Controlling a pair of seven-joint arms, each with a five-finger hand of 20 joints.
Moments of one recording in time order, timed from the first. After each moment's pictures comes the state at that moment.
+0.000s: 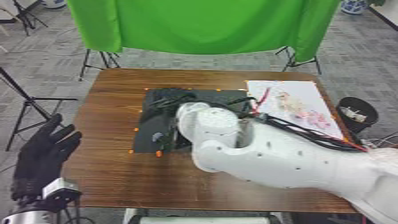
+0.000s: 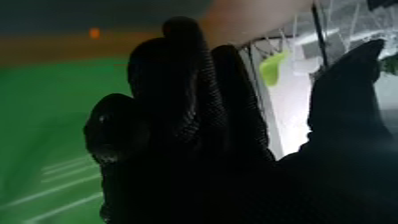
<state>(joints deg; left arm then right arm) 147.8 -41.2 -98.9 -131.9 18.4 28.9 42.5 -34.5 -65.0 13.6 -106.1 -100.3 -6.3 49.3</state>
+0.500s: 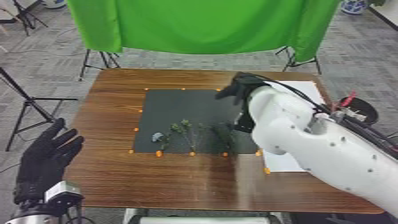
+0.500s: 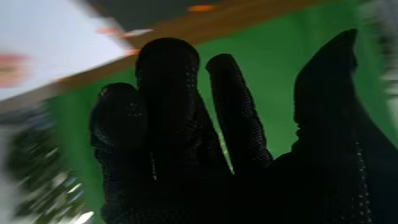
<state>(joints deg) 148.1 -41.2 -97.9 -132.3 18.3 29.0 41.8 -47.5 -47.1 30.6 -109.9 -97.4 -1.5 59.6</state>
